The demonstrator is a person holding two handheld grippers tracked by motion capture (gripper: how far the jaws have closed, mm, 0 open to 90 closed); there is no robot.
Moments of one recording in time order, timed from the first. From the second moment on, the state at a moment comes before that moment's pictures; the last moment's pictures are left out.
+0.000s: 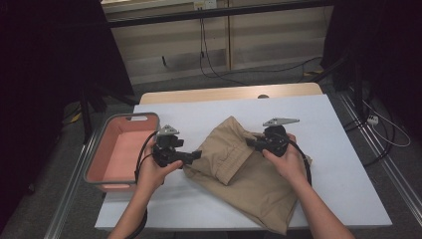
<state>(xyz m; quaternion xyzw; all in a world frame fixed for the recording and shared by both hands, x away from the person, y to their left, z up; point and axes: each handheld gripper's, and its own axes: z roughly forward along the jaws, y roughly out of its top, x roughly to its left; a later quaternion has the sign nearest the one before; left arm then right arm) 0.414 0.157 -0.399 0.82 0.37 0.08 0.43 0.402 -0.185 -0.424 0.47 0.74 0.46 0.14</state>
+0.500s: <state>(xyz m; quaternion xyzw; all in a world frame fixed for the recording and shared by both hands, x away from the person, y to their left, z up) 0.413 0.158 -0.398 0.82 0.37 0.09 0.43 0.388 -0.208 -0.420 0.47 0.75 0.45 0.14</state>
